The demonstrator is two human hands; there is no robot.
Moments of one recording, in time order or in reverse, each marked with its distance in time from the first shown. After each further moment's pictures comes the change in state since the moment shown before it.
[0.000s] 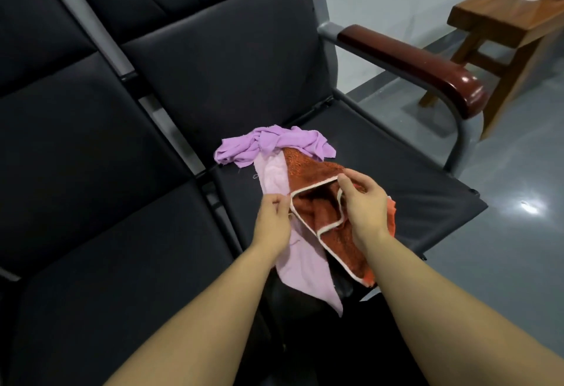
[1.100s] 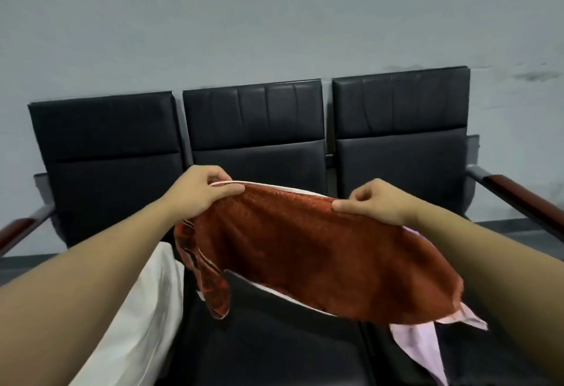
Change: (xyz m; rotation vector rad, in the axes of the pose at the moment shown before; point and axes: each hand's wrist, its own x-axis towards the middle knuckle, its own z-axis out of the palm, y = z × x) left_hand -0.218 0.138 -0.461 0.482 0.403 0.314; right_hand -0.219 -0.210 0.167 -1.026 -1.123 -0.566
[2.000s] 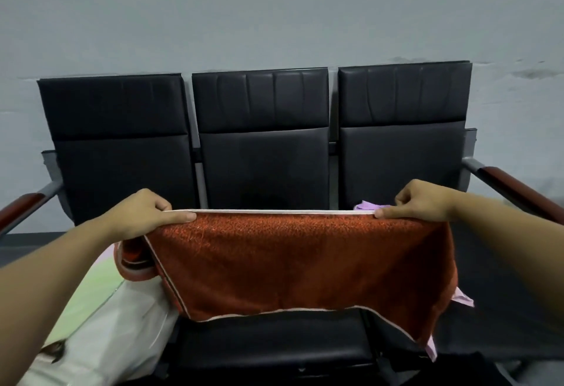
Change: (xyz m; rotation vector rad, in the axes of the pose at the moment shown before) left_hand -0.082 -0.086 -0.055 0.184 -0.186 -0.247; right_hand -0.034 0.042 -0.022 -0.301 -0.093 0.149
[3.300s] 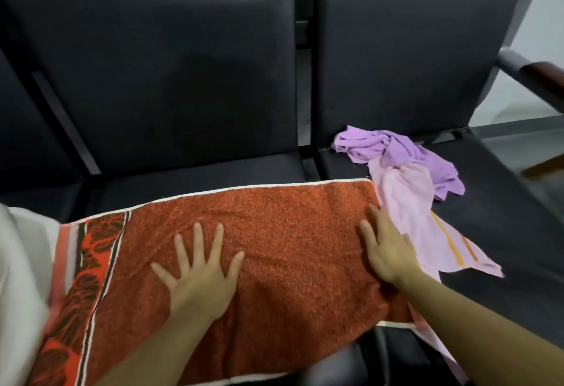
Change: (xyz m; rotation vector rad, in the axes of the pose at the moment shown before) left_hand 0.144 -0.021 0.399 0.394 -0.225 -0.200; right_hand 0.158 0.186 0.284 0.129 0.277 0.357
